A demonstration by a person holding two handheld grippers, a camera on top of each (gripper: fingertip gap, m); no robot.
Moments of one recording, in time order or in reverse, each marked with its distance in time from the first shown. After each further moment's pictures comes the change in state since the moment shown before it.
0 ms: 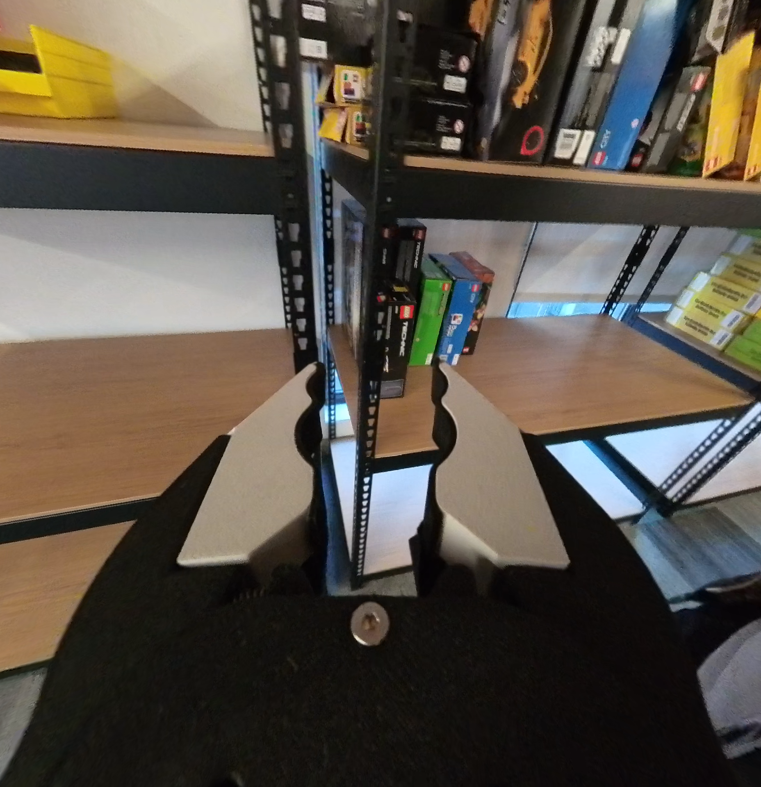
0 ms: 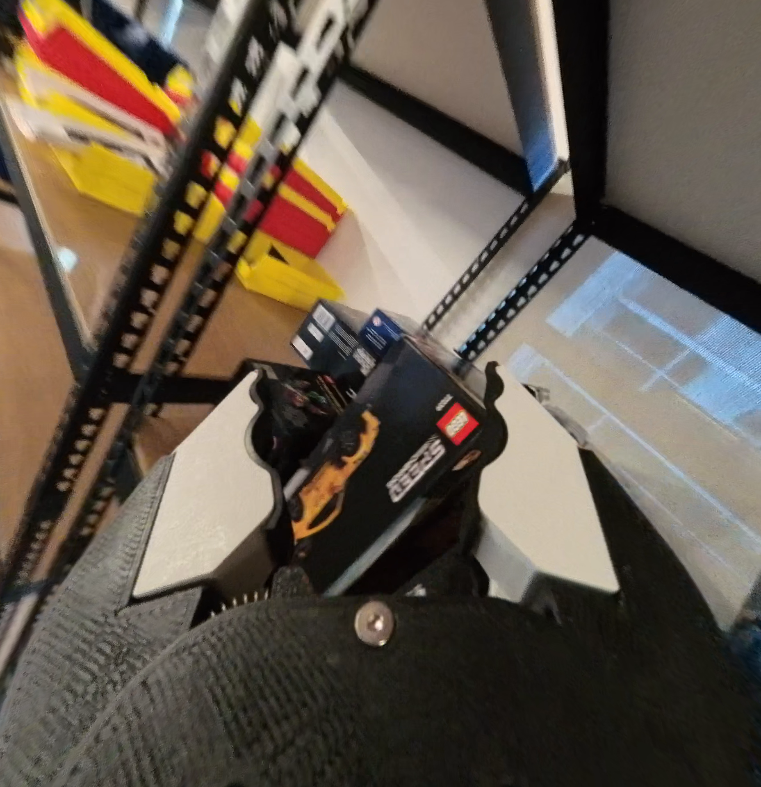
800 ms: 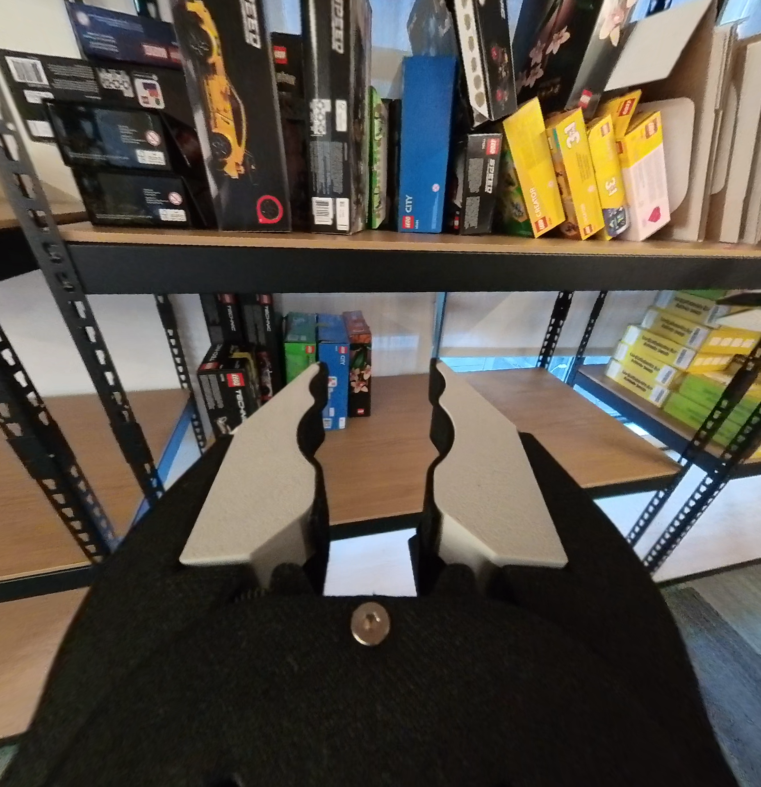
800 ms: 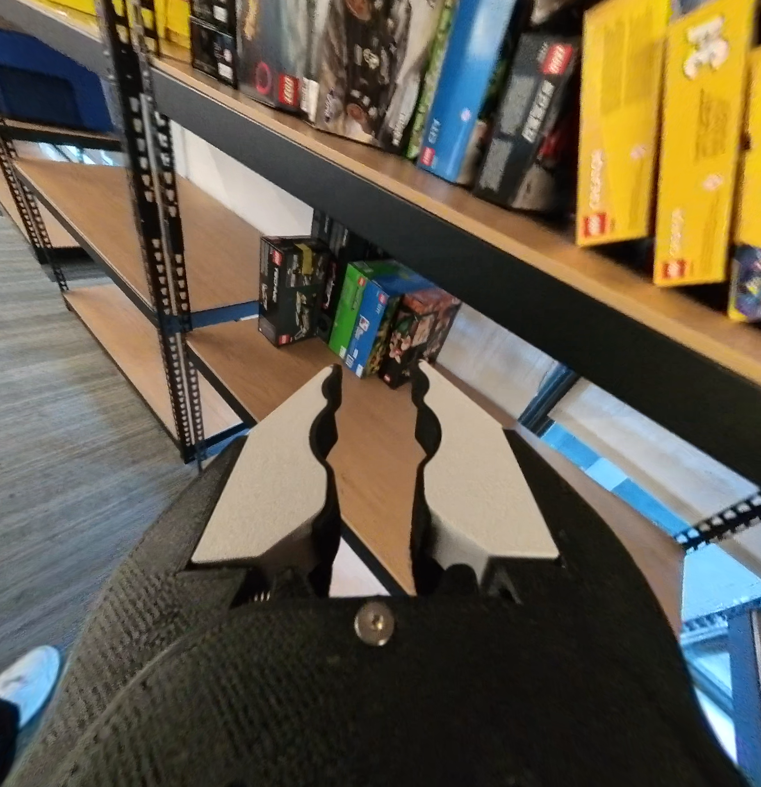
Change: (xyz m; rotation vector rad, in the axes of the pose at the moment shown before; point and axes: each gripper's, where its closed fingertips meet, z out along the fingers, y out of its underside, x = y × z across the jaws) left arm 0.363 -0.026 0.109 0.127 -0.035 0.029; right arm 0.010 0.327 -0.498 -0.269 0.013 0.374
